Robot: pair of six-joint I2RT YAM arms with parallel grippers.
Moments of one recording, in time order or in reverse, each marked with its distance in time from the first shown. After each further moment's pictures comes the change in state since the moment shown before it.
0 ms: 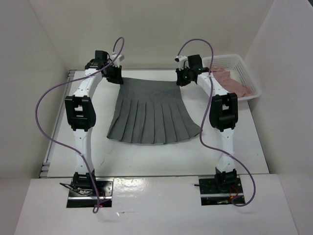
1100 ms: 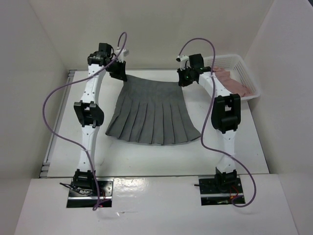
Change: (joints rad) left arm -0.043 0.305 0.716 -0.480 0.018 -0.013; right arm 0.001 -0.049 -0.030 -0.051 0.033 0.005
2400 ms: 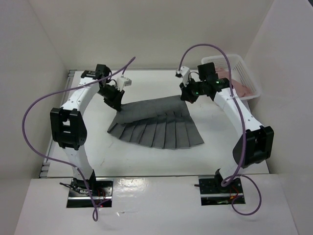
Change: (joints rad) left arm -0.038 -0.750 -1.169 0.080 0.002 0.343; right arm 0.070 -0.656 -0.472 -0.193 -0.162 -0.298
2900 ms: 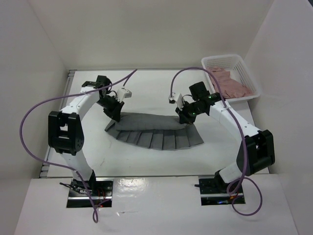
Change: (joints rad) left arm -0.004 -0.078 -0.280 0.113 -0.011 0.059; right arm 0.101 -0.105 -0.305 -0.069 -0.010 -0.155
